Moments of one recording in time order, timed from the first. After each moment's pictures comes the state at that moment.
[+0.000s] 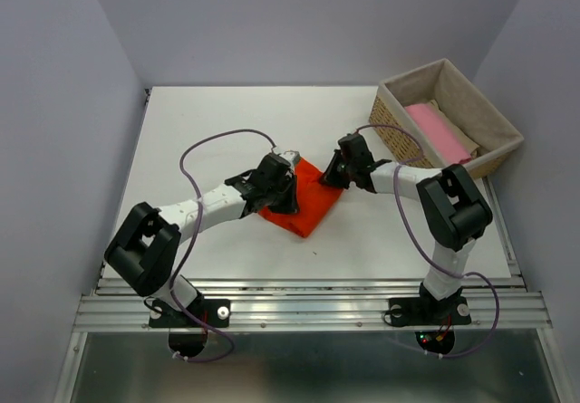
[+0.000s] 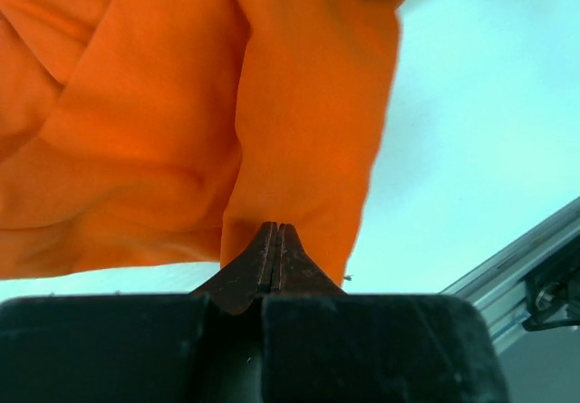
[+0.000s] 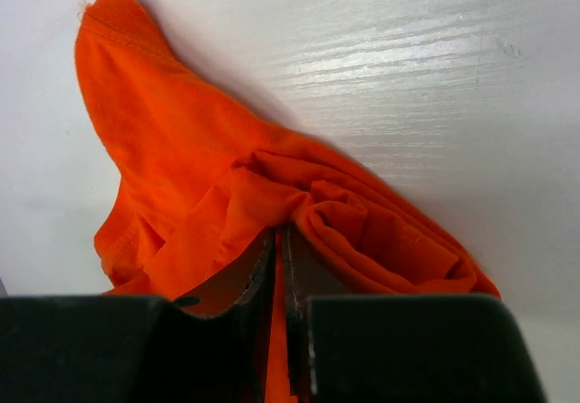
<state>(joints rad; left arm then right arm) -0.72 1.54 0.90 -0.22 0.13 -0.54 0.49 1.86 1.06 0.01 -0.06 0.87</state>
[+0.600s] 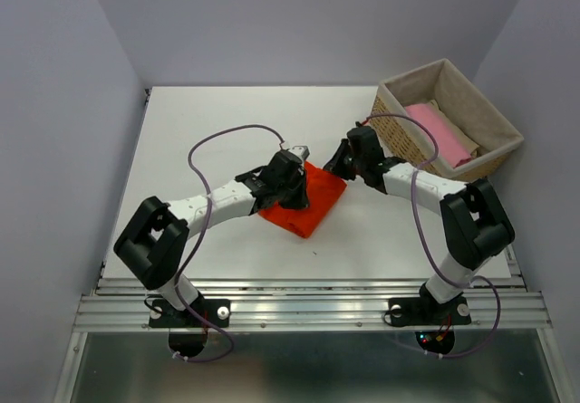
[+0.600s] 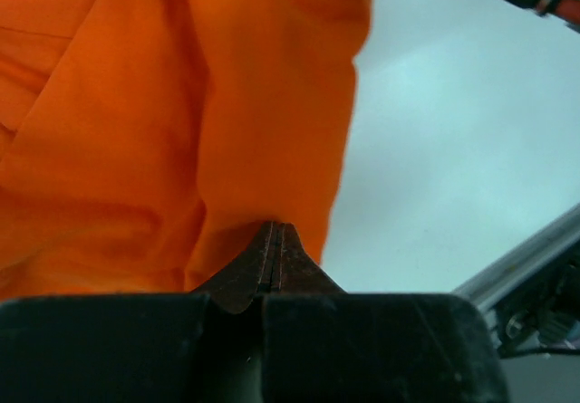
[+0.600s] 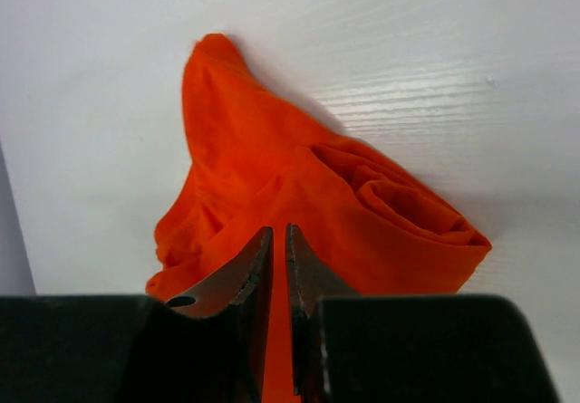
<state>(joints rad) -0.77 1.55 1.01 -0.24 0.09 -0.60 0.49 1.66 1.05 -0.03 -0.01 0.83</state>
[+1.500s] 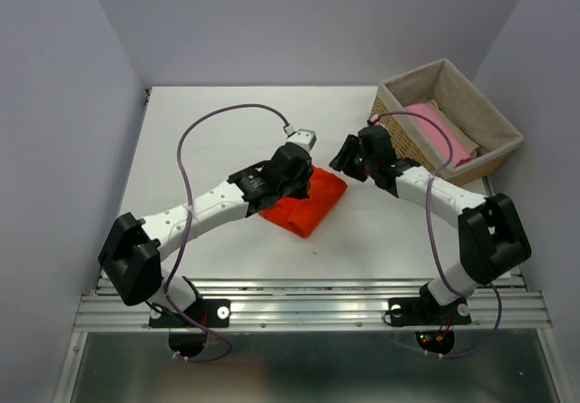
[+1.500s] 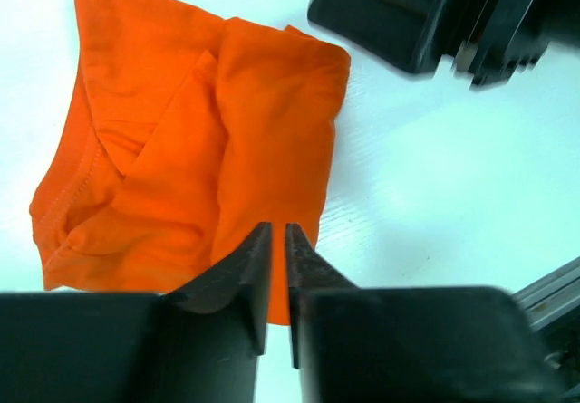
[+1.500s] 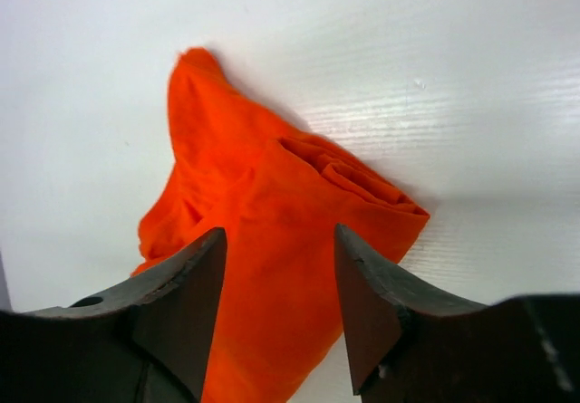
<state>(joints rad) -0.84 1.45 1.12 -0.35 -0.18 -0.49 0.48 1.59 1.01 -0.11 0.05 0.77</state>
